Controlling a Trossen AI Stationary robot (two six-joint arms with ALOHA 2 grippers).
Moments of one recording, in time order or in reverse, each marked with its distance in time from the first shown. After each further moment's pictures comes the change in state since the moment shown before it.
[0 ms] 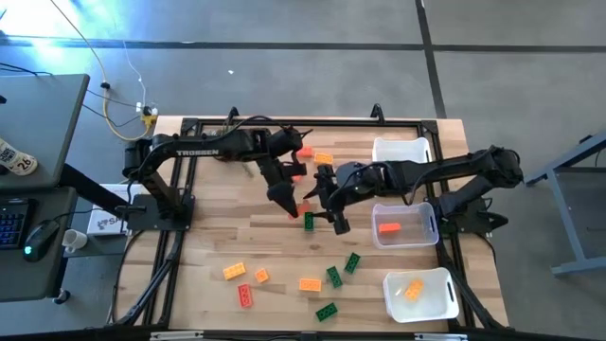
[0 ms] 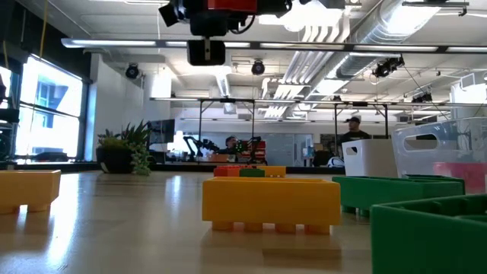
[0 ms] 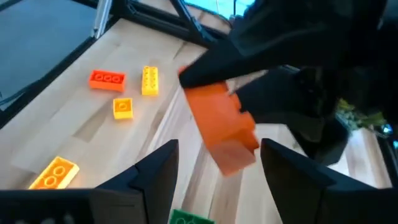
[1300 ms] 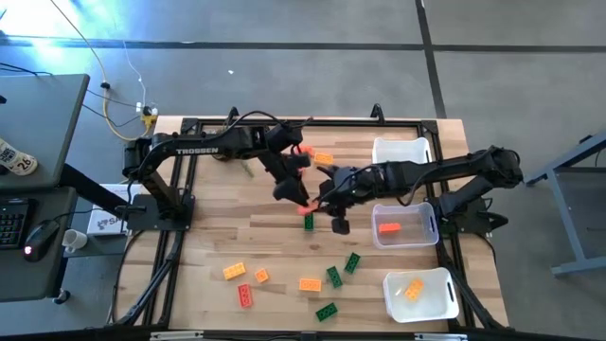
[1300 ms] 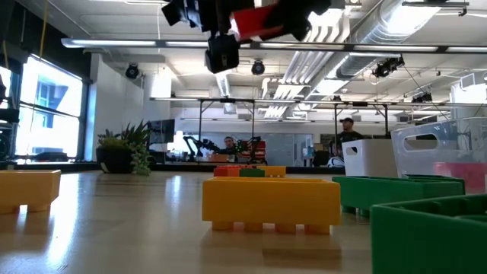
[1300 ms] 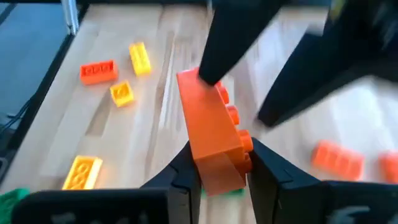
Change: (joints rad) left arm 0.017 -0.002 0.002 0.107 -0.221 0.130; right arm -0.010 0.002 -0.001 -0.159 0.055 0.333
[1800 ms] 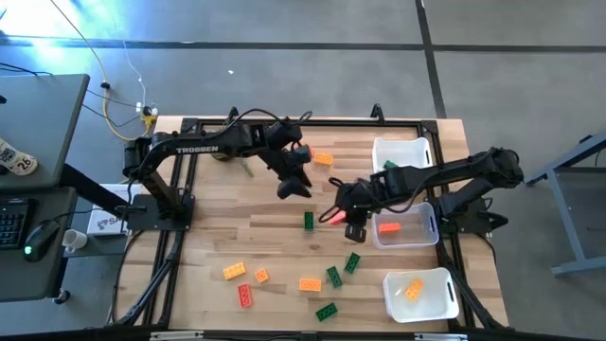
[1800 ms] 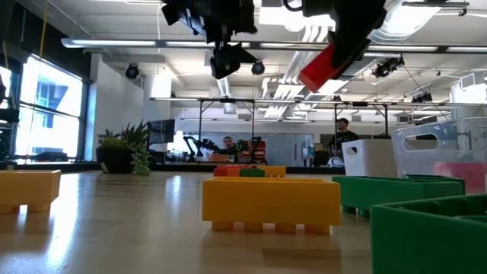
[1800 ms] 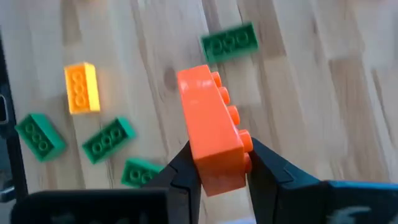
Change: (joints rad) left arm 0.022 0.000 -0.001 0.009 -0.190 0.135; right arm 0.056 -0.002 0.000 -0.434 -0.010 0.354
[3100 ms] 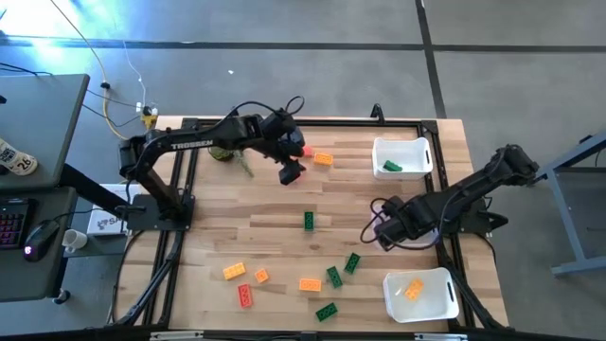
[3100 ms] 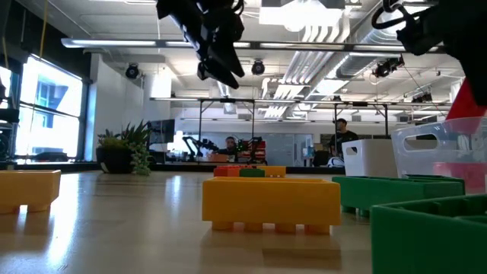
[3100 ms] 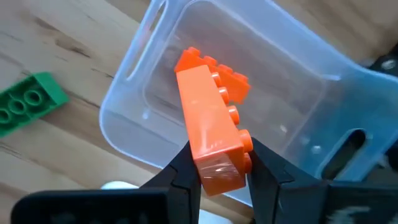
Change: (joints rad) left arm 0.065 -0.037 -0.001 -0.099 -0.446 0.166; right arm 0.288 -0.142 -0.242 -0.389 0.048 1.026
